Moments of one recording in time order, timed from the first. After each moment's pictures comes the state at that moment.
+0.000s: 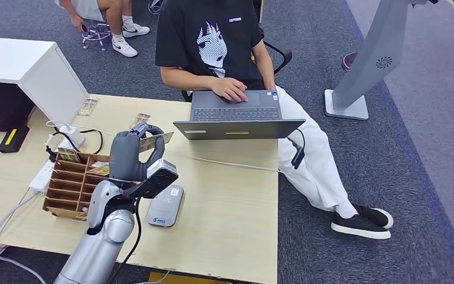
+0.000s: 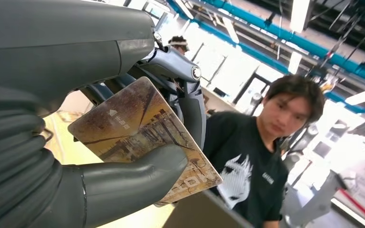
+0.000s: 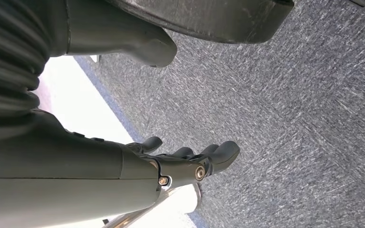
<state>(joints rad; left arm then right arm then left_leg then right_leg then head) -0.28 0.02 -0.31 -1.45 -0.80 0.39 -0.16 -0.11 0.09 1.52 -0.12 -0.62 -0.54 0.18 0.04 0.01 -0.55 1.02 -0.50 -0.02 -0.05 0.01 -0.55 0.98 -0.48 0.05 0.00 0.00</state>
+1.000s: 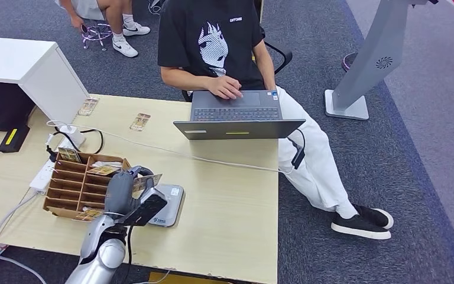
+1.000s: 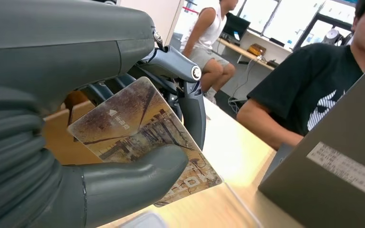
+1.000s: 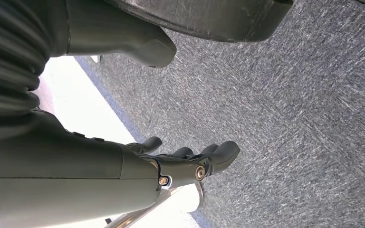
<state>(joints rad) -0.13 0.05 -0.21 -1.28 -0.76 0.40 -0.20 -0.11 0.10 1.52 -0.12 -0.62 -0.54 0.19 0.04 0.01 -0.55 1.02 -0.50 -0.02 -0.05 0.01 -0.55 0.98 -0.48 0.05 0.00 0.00</state>
